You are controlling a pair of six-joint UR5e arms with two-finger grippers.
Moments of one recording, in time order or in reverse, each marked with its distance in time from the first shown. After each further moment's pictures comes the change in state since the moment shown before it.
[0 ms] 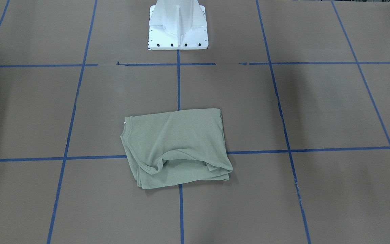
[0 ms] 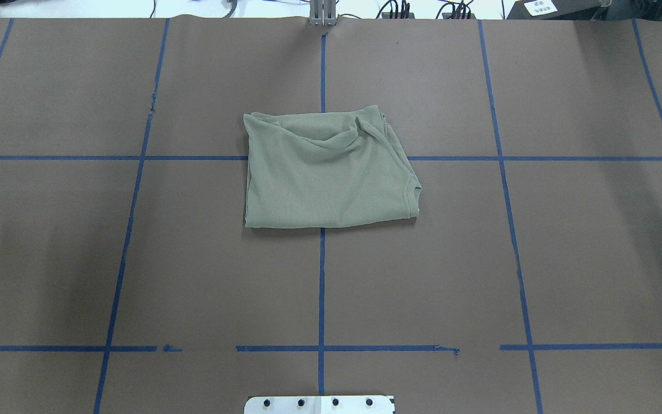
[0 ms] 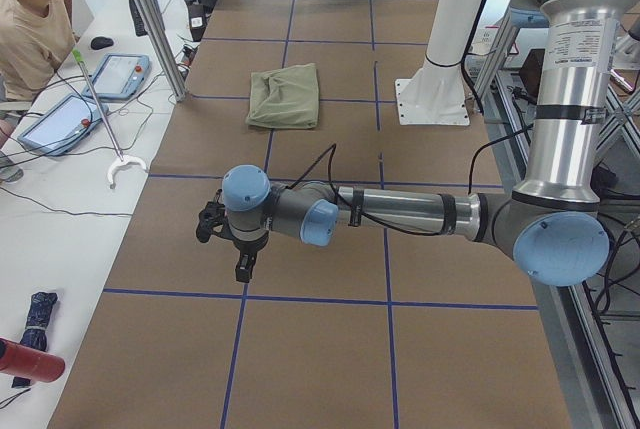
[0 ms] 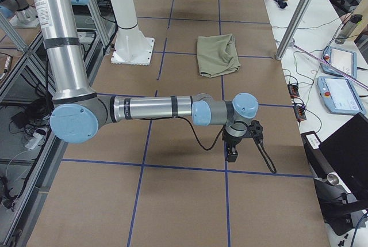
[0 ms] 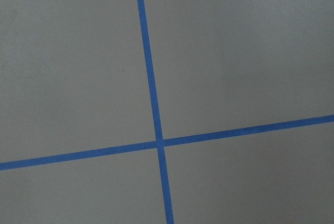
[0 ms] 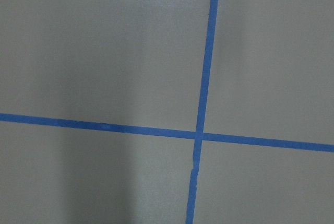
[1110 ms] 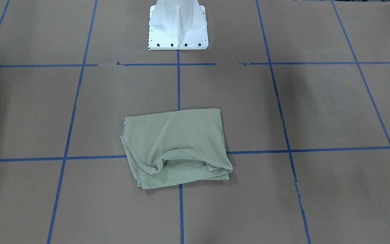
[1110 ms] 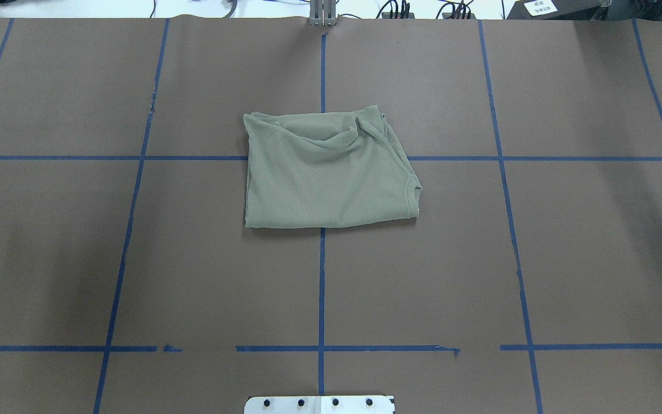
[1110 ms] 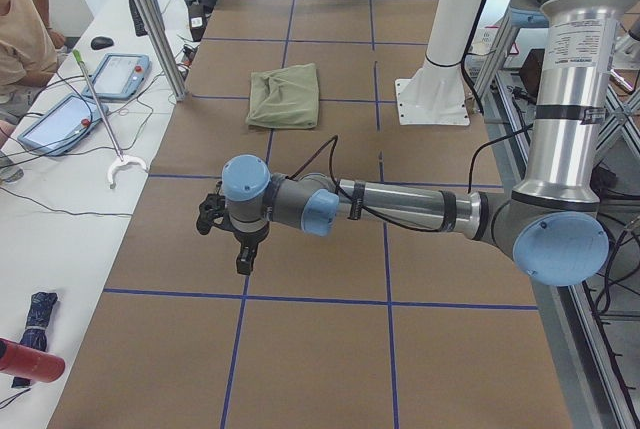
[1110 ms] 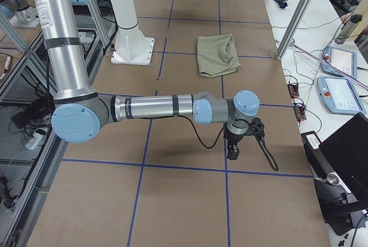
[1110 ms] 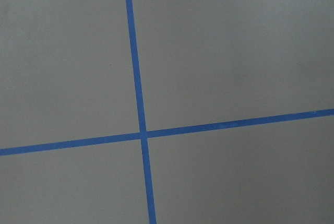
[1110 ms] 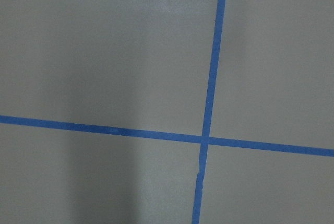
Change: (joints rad) left arm 0.000 -0.003 -0.023 0.021 -0.004 0.001; right arm 0.000 0.006 0.004 0.000 0.009 0.002
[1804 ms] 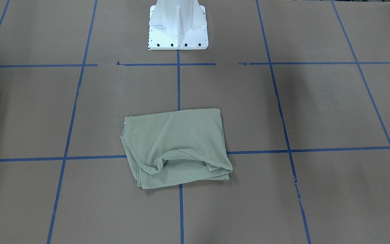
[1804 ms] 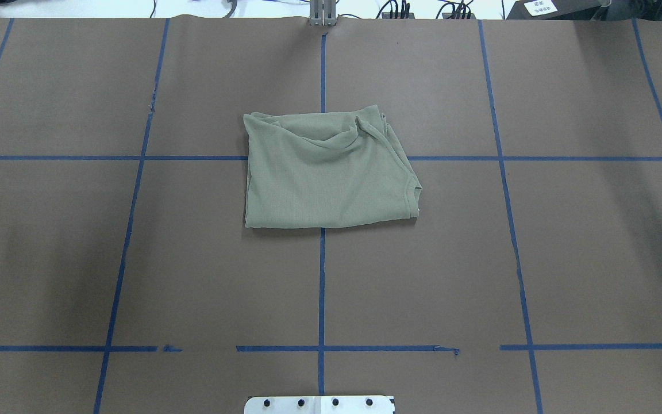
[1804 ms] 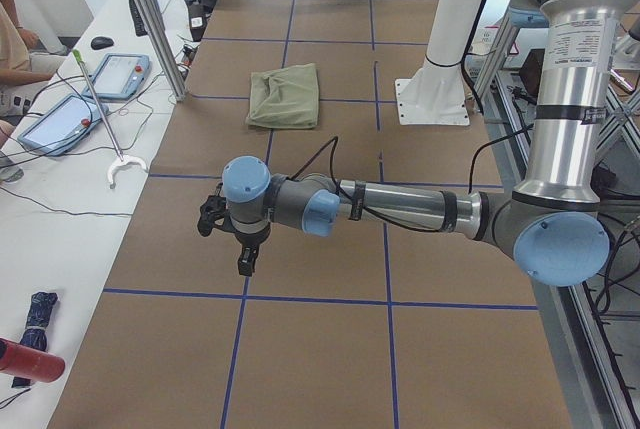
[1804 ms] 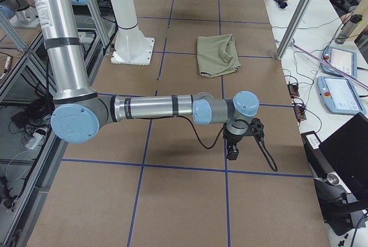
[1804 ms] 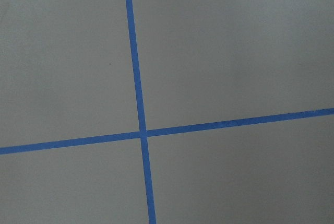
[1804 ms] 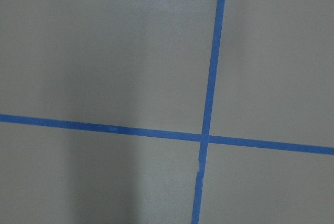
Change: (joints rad) left arm 0.002 0.003 0.001 0.005 0.001 -0.006; right arm 0.000 -0.005 0.001 0.000 0.002 0.000
